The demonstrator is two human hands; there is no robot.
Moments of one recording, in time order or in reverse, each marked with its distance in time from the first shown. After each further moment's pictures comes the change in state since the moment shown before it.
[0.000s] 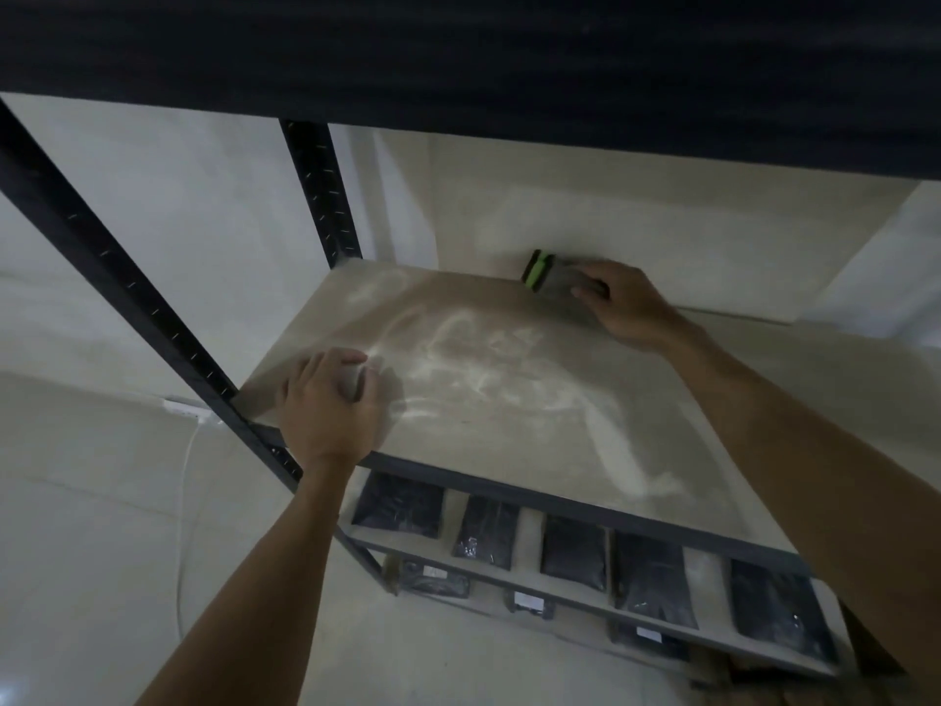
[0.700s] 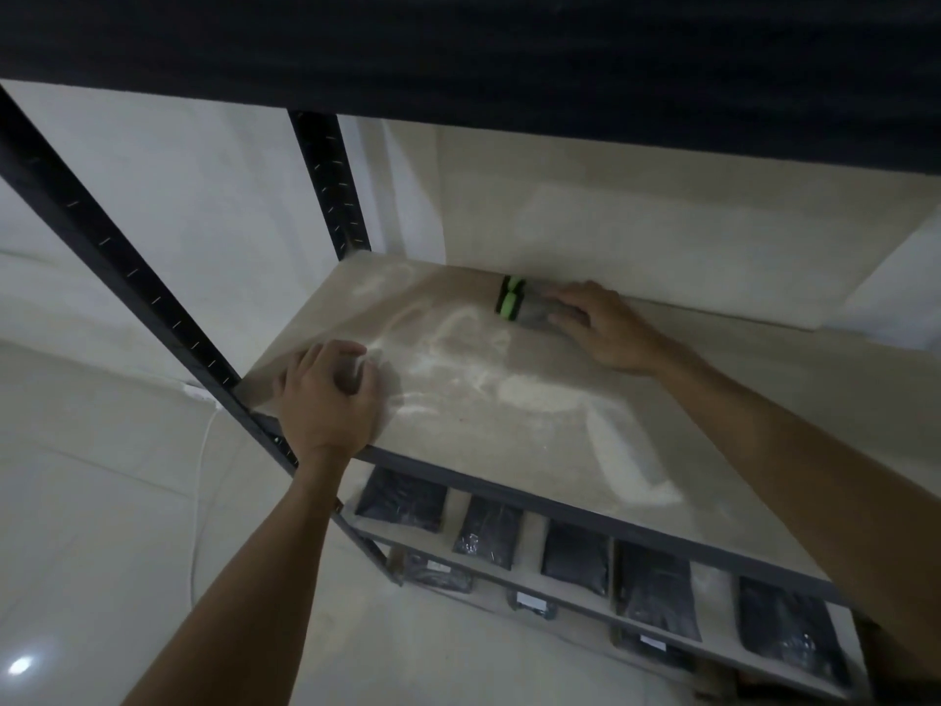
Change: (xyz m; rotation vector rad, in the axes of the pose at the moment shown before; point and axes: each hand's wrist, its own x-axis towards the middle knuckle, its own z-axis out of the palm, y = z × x) left_hand 0.000 0.001 -0.002 0.000 -0.007 -0.013; right_hand -0.010 -0.010 0.025 0.029 -0.077 -0.261
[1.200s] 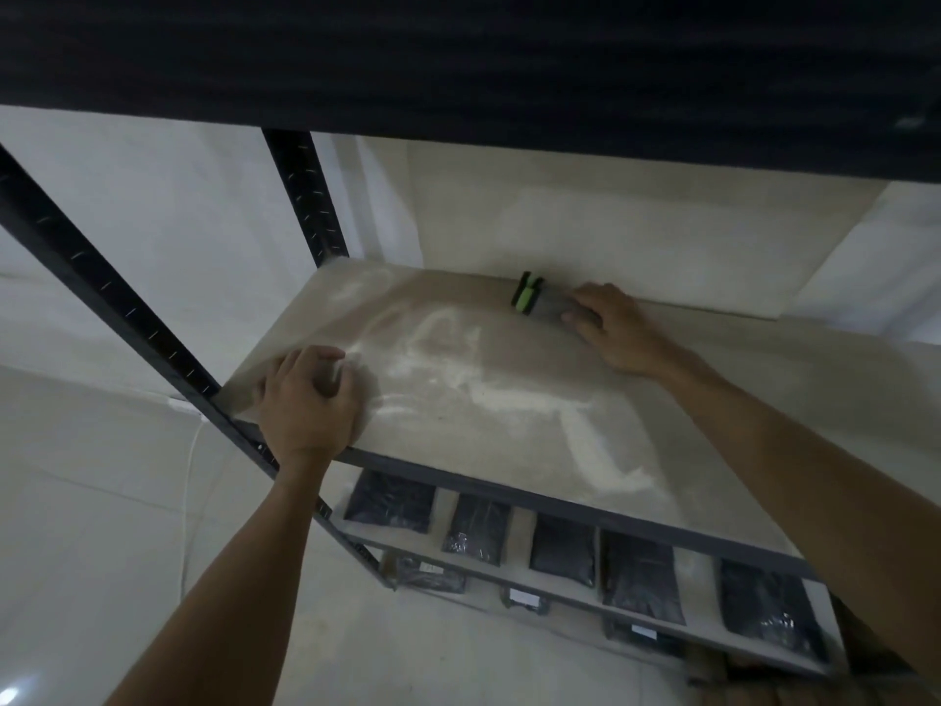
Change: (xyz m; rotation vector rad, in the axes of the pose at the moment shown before) left_hand -0.001 0.002 0.001 0.022 0.019 -0.001; right_hand -0.028 0.030 -0.016 -0.043 0.020 0.104
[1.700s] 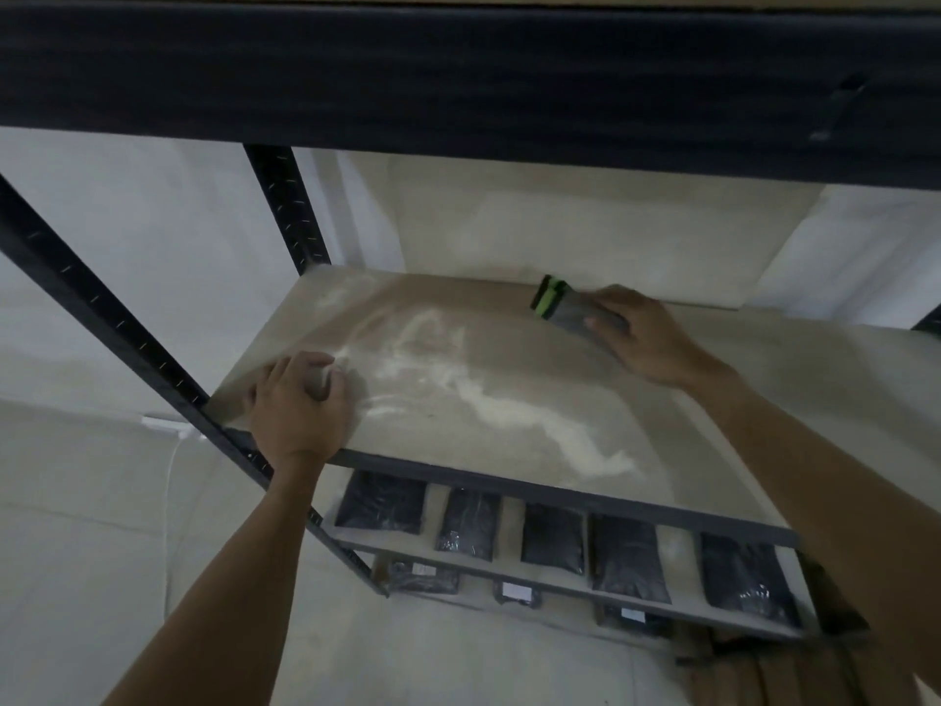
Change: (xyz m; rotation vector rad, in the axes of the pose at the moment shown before) left_hand 0.001 0.001 -0.002 -0.005 -0.024 -0.026; right_hand -0.050 -0.011 -0.035 0.020 0.114 0.032
